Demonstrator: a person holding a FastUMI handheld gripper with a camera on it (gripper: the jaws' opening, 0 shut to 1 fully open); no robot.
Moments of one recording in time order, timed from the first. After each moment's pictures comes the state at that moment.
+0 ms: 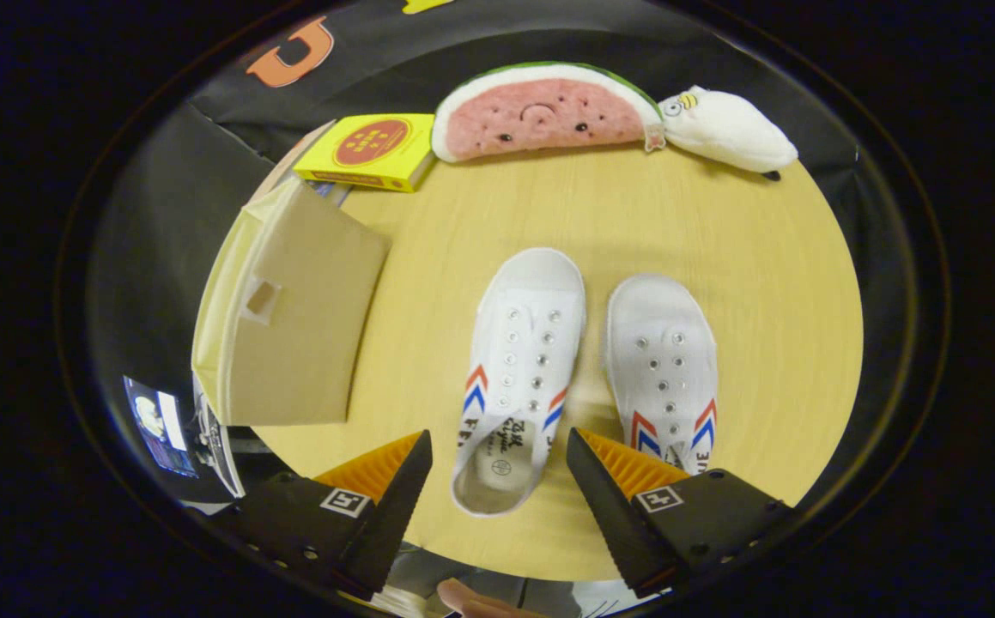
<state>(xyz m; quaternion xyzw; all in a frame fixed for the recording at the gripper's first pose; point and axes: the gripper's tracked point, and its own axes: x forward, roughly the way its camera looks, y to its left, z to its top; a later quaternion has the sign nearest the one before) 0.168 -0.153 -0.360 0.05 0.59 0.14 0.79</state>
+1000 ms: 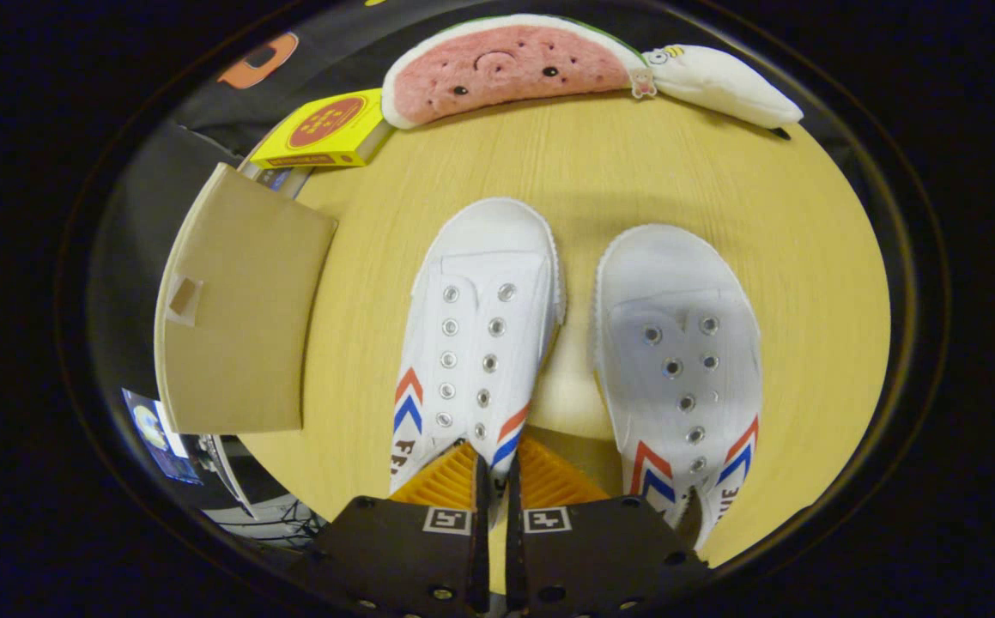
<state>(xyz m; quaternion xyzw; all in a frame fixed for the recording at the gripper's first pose) 0.190 -0.157 -0.413 0.09 0.61 0.13 0.78</state>
